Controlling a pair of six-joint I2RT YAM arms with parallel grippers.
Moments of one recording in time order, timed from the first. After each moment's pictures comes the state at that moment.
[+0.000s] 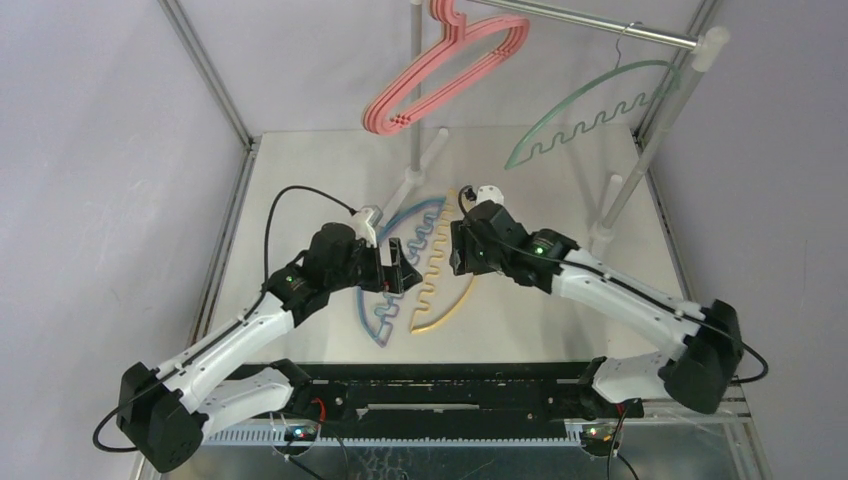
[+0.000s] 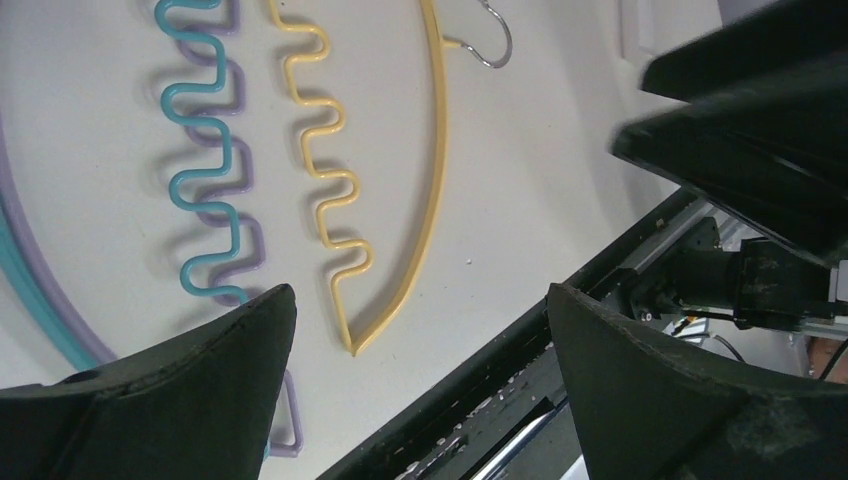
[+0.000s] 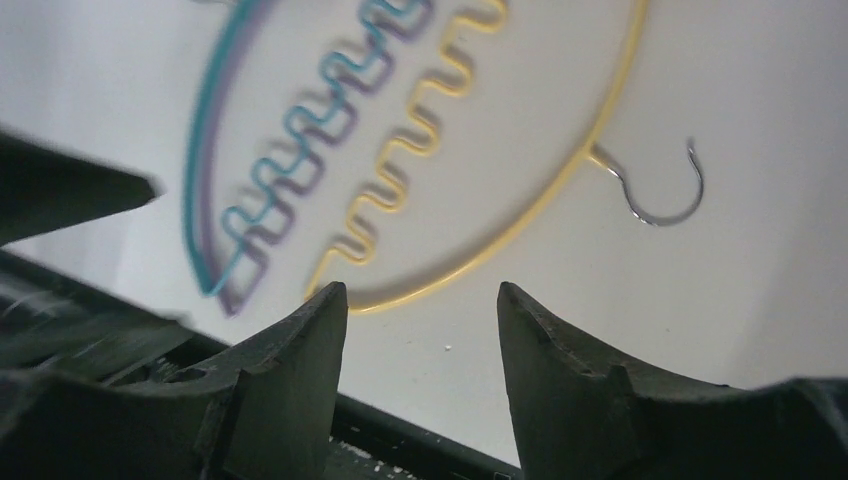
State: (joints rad) left arm -0.63 1.00 0.74 -0.32 0.21 -0.54; right arm 0.87 1.28 1.16 -0.65 0.24 0.54
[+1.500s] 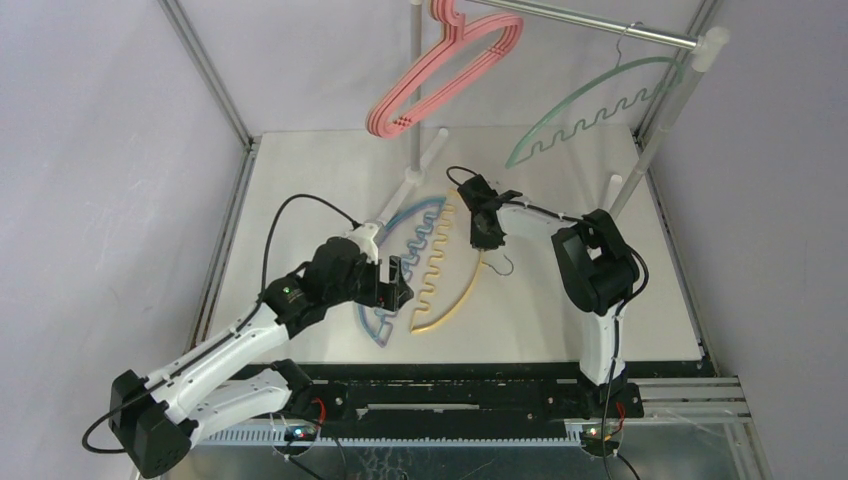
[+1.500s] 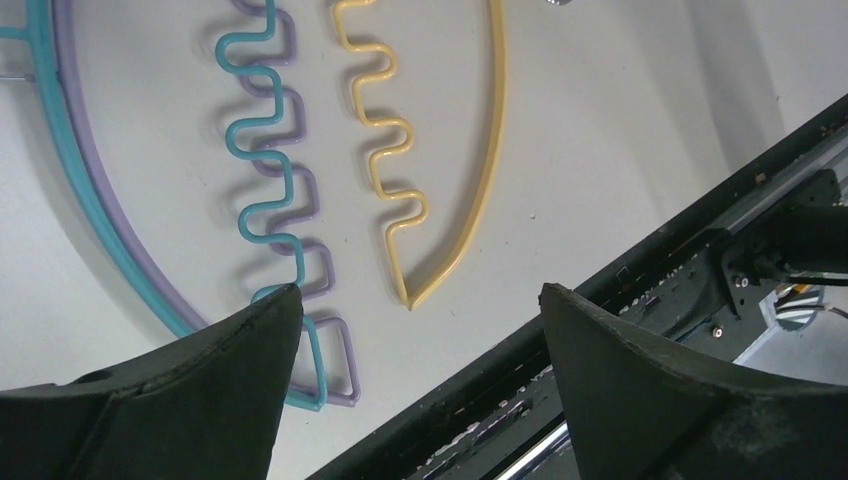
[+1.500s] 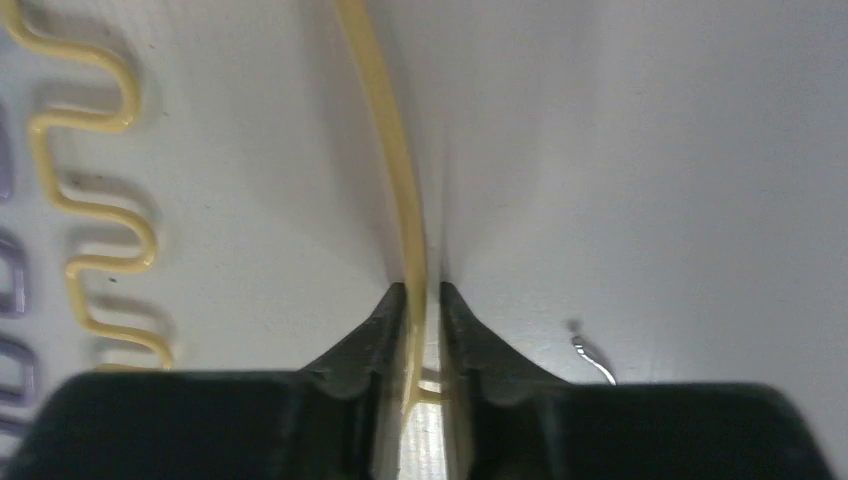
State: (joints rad) left arm -0.72 0.92 0.71 -0.45 0.06 -0.45; right arm 0.55 1.99 1.36 -0.59 0.24 0.57
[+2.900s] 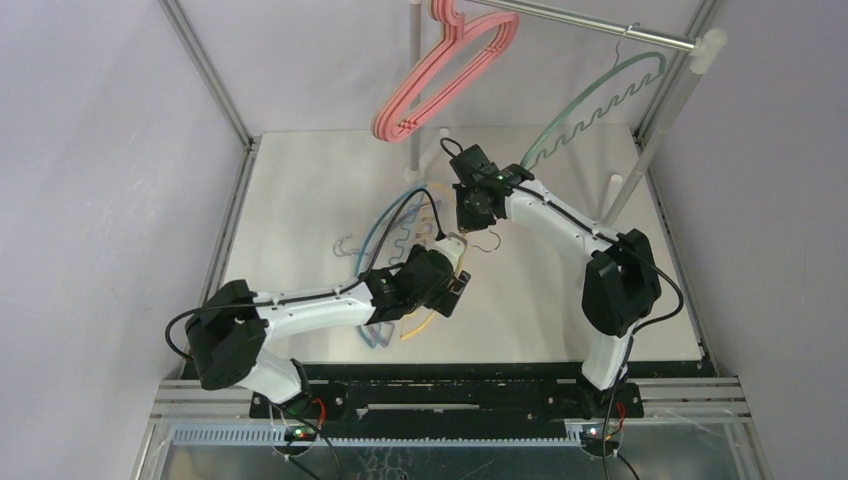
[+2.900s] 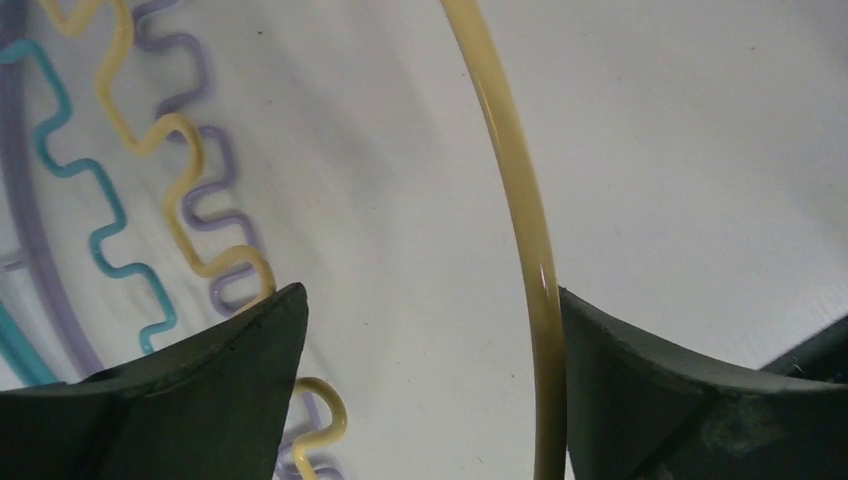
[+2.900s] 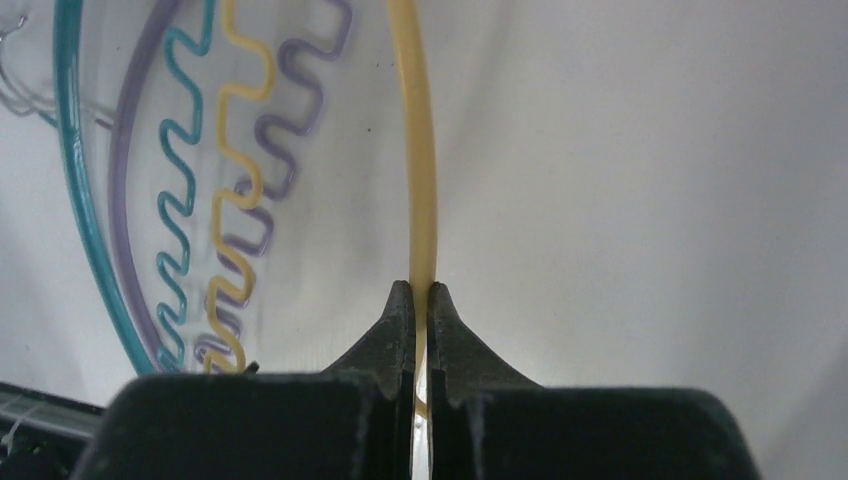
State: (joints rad) left arm -1.05 1.48 0.89 -0.21 -0.33 -0.30; right arm 0.62 1.82 1.58 -0.83 0.09 0.50
